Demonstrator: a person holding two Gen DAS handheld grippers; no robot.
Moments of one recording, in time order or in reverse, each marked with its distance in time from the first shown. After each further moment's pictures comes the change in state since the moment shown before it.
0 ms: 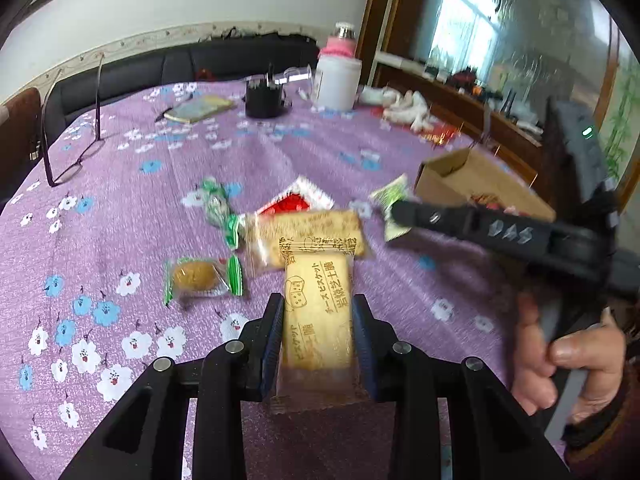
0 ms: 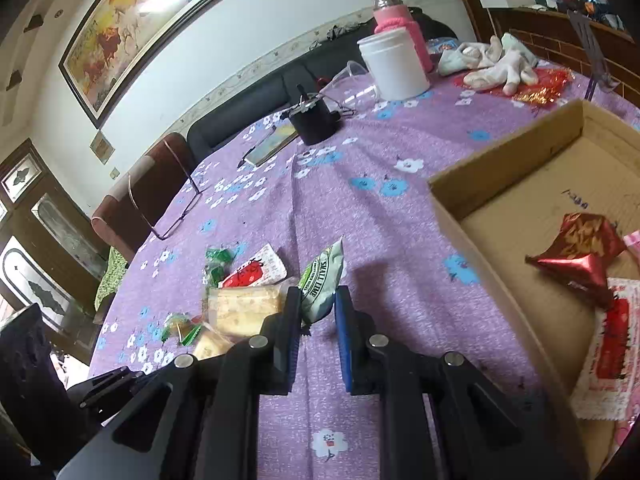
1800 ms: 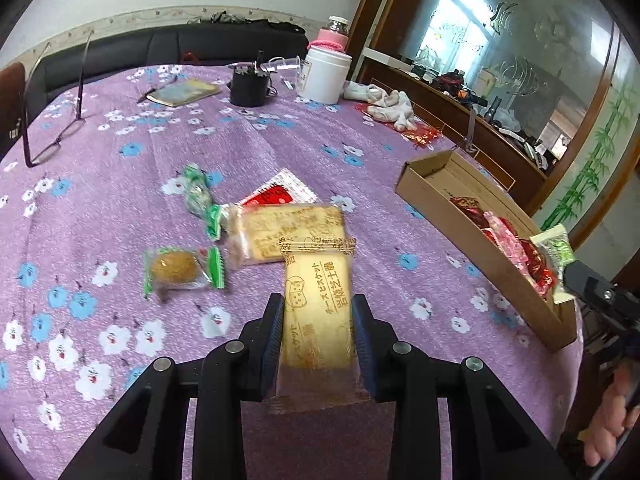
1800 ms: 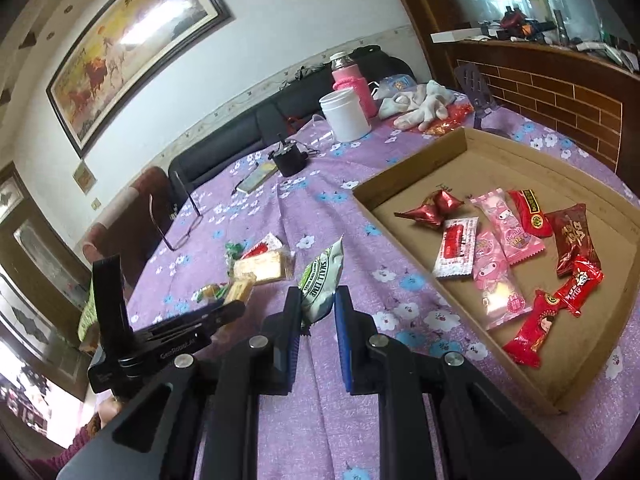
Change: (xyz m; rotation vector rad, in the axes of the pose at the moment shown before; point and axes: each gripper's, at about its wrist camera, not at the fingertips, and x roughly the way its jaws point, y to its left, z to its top) left arm 0.006 0.007 0.005 -0.041 0.053 -0.101; right arm -0.153 0.006 -0.056 0.074 -0.146 -0.105
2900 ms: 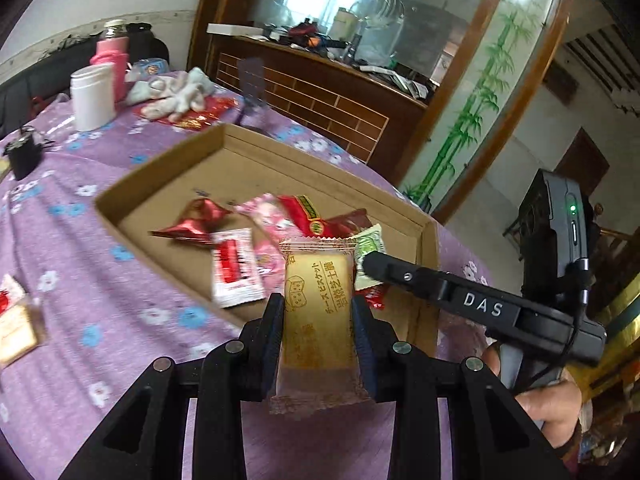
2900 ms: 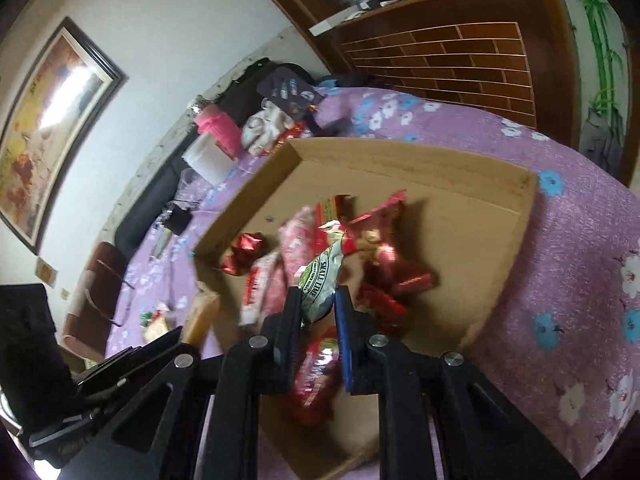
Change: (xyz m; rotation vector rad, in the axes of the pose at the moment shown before) left arm 0.047 -0.219 0.024 0.292 0.134 -0.318; right arm -0.029 -0.160 0.016 0.323 -0.028 -0.180
